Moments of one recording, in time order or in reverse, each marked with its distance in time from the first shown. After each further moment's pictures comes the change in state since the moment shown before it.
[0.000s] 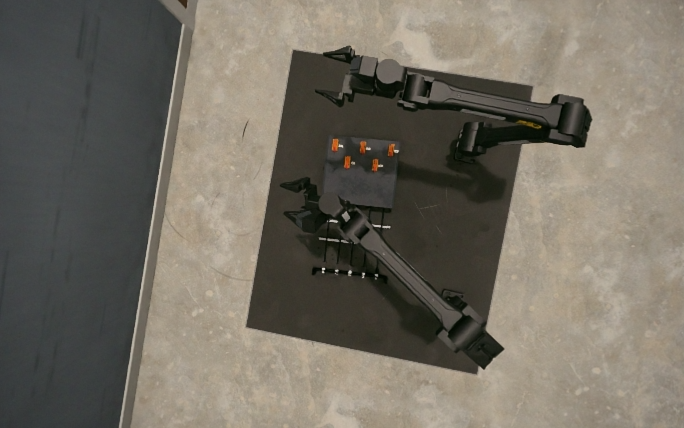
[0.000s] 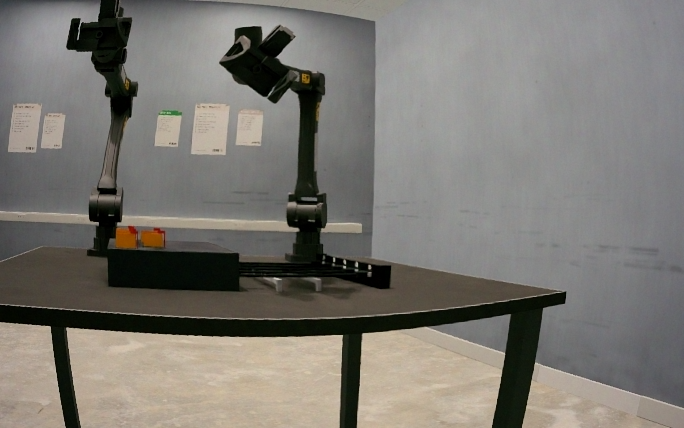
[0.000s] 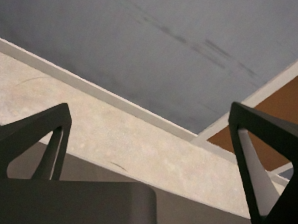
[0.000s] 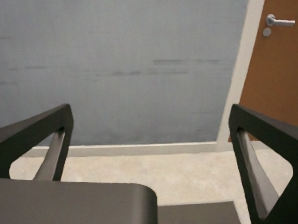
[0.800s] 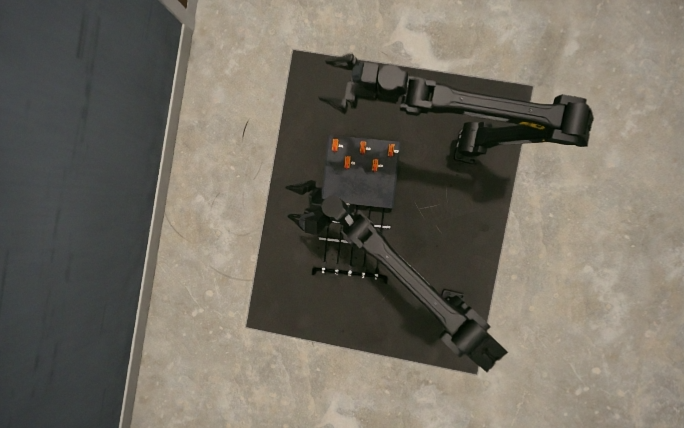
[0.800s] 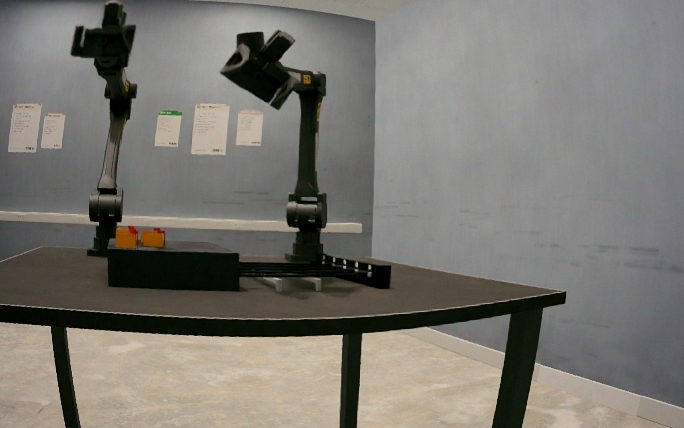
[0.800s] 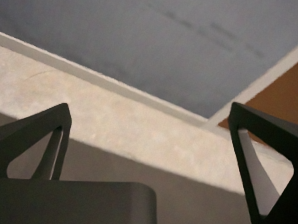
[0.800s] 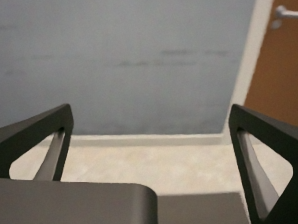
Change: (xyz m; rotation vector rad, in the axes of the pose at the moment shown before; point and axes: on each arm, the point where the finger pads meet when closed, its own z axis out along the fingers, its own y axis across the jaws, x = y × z) left arm 0.014 0.015 -0.011 0.004 0.053 0.070; right arm 0.017 0.017 -0.011 -0.034 0.036 -0.001
